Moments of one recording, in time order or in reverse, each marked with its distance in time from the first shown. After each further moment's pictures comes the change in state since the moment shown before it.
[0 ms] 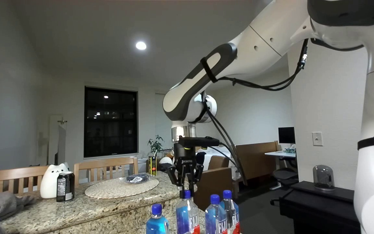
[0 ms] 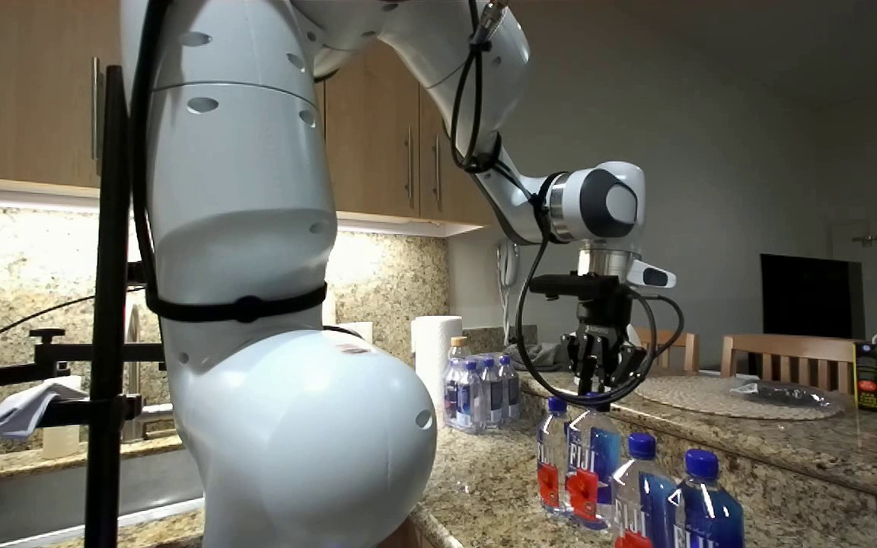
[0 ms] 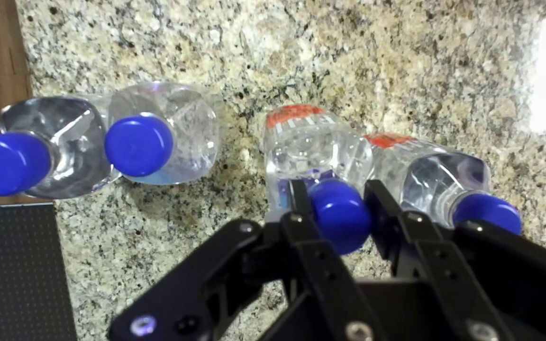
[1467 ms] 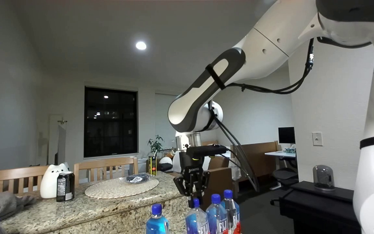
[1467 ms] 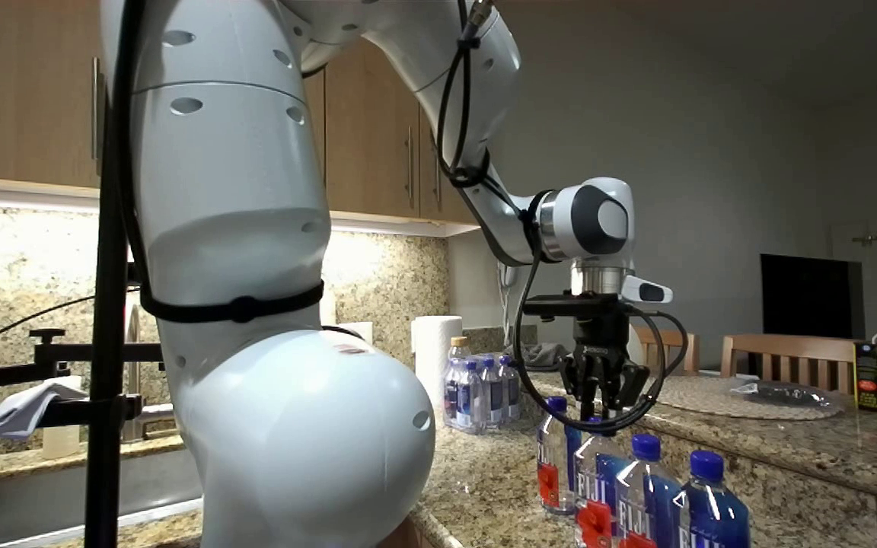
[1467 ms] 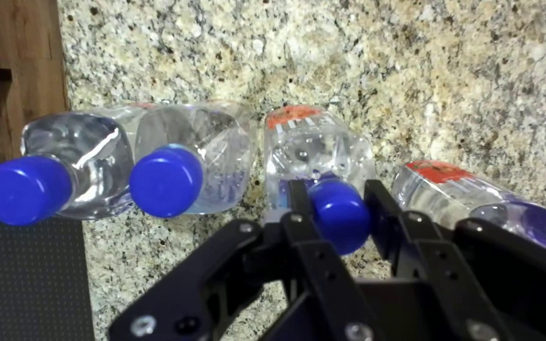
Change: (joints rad) arm -0.014 -0.037 0.019 -0.111 -0.086 0.081 -0.012
